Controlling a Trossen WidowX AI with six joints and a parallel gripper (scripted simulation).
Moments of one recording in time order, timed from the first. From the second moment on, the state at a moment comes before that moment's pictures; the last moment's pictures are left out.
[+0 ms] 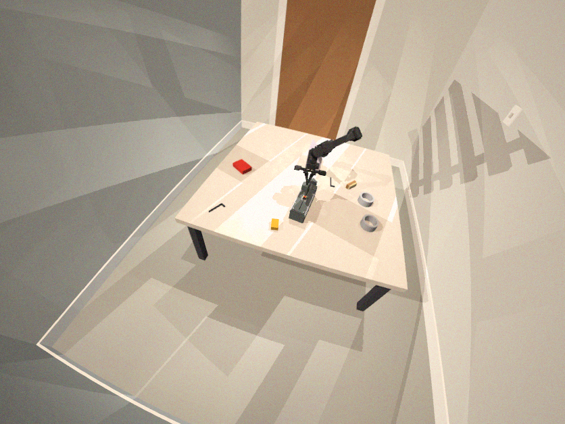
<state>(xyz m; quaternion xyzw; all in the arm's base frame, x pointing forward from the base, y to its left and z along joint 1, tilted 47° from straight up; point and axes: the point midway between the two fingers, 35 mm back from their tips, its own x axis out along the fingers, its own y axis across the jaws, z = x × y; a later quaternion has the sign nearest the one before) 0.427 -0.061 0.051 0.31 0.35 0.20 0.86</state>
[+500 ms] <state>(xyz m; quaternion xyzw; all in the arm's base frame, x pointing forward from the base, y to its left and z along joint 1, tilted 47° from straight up) 0.427 -0.061 0.051 0.31 0.35 0.20 0.86</state>
